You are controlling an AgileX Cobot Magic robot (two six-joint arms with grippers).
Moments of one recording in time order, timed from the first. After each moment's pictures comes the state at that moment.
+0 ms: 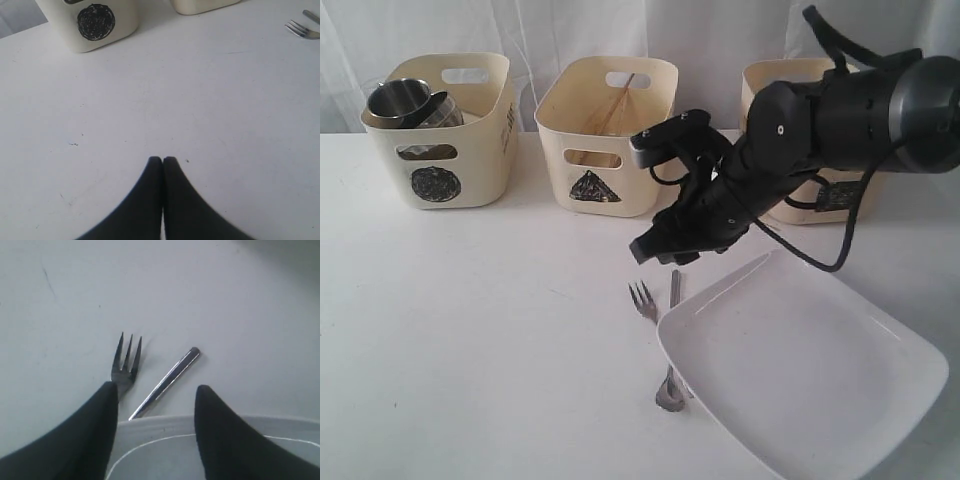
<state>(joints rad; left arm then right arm) -0.28 0.01 0.02 -0.07 0.42 0.26 0.37 1.80 -1.21 0.19 0.51 -0.24</state>
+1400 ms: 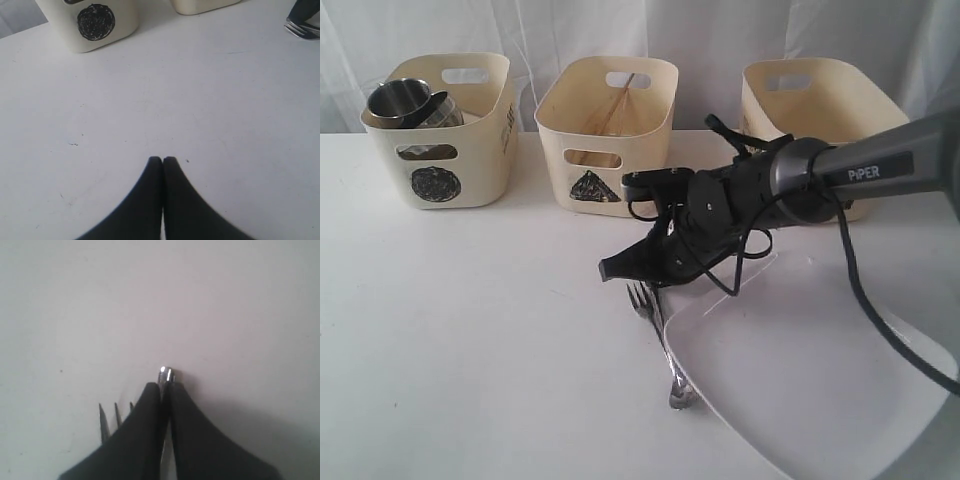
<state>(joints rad) -0.28 0.01 0.02 -0.07 0.42 0.26 0.42 2.08 -1.29 0.09 0.31 0.11</state>
